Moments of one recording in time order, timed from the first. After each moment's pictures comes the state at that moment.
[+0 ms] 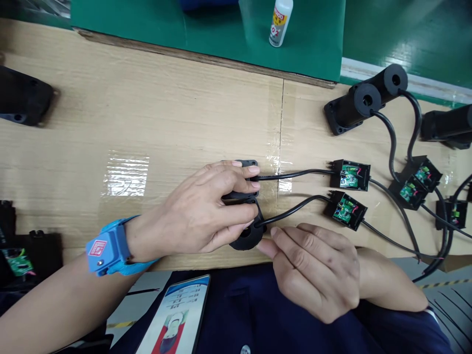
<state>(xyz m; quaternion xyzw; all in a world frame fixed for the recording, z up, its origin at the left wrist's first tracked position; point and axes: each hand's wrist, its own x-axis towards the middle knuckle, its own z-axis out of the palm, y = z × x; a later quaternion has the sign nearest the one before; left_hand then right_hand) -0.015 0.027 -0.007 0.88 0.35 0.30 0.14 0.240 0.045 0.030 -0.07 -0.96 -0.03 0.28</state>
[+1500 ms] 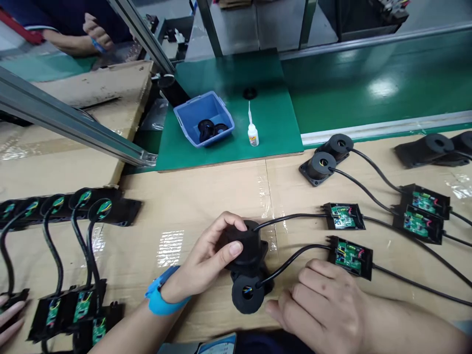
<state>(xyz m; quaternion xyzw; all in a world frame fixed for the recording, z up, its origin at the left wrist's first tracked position) -0.005 0.043 0.011 0.55 0.46 0.40 0.58 0.241 0.055 0.035 -0.18 -0.92 0.05 0.34</state>
